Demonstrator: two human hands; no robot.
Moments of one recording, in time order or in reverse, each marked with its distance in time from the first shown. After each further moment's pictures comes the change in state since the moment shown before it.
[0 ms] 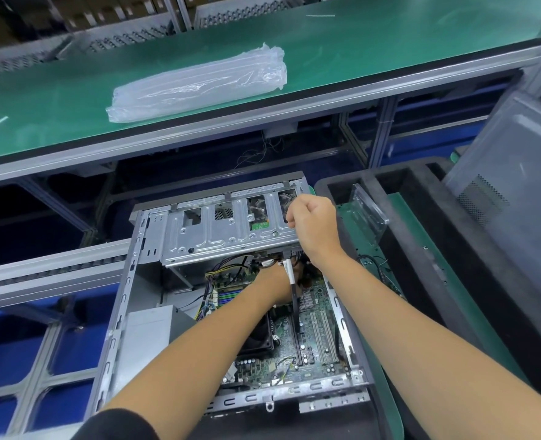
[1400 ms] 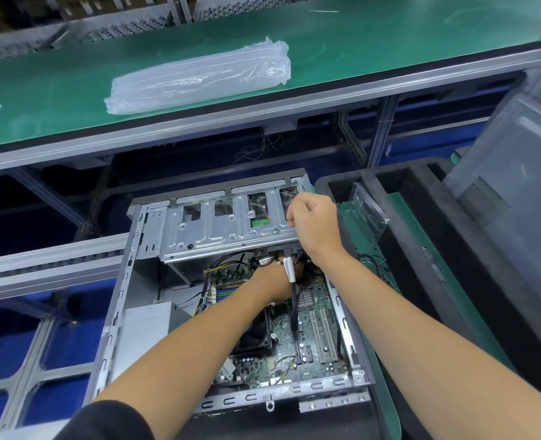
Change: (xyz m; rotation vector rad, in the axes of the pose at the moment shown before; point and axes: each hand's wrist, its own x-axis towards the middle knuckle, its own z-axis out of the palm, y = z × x) left_hand 0.001 -0.007 0.004 -0.008 0.055 0.039; right_hand 0.002 0.003 0.003 -0.096 -0.016 -0.058
